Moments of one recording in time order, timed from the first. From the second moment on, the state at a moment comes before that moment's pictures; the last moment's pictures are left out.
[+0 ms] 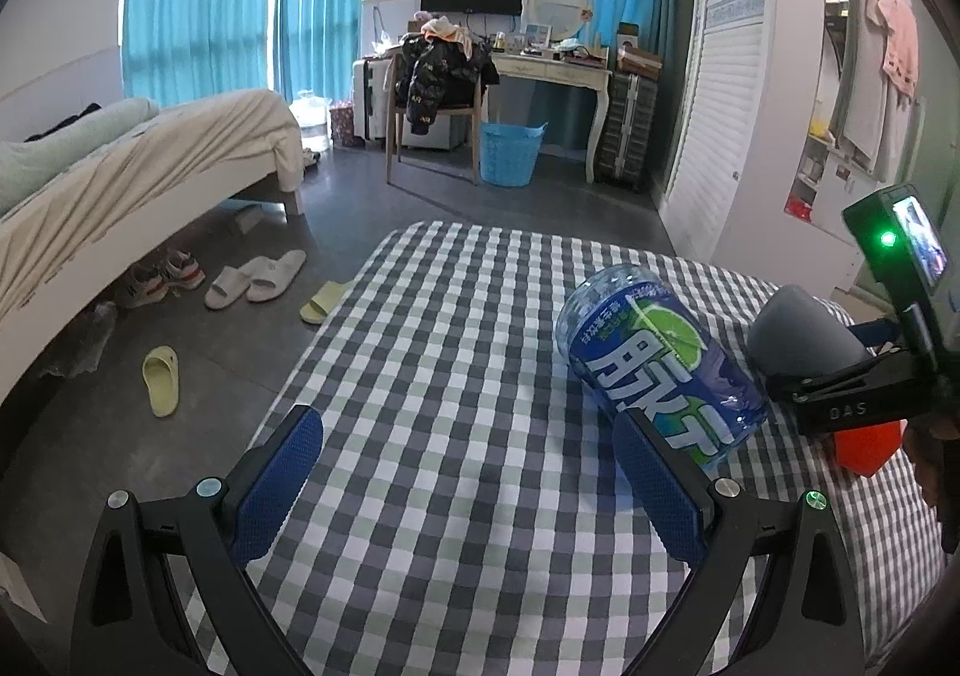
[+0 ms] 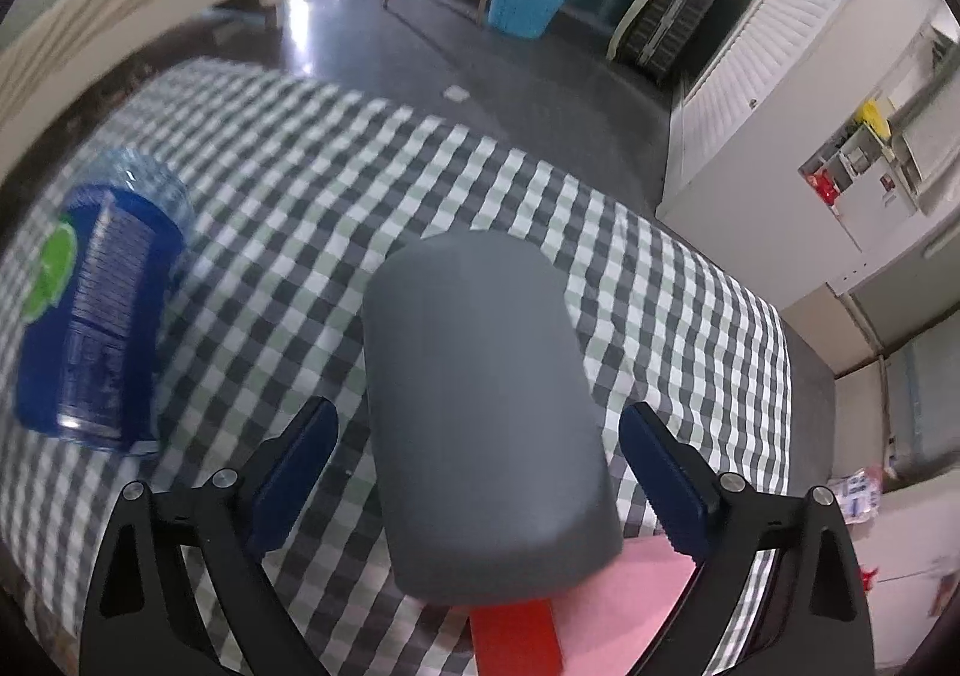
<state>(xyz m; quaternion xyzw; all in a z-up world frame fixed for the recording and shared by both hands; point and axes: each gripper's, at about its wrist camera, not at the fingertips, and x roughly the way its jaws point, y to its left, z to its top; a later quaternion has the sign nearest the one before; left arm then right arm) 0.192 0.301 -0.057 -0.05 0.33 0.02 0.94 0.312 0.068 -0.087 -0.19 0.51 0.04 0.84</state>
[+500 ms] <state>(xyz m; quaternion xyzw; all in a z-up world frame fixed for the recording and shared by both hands) 0.184 0.306 -0.046 -0.06 0.32 0.02 0.94 0.317 0.075 -0.064 -0.17 0.50 0.03 0.85</state>
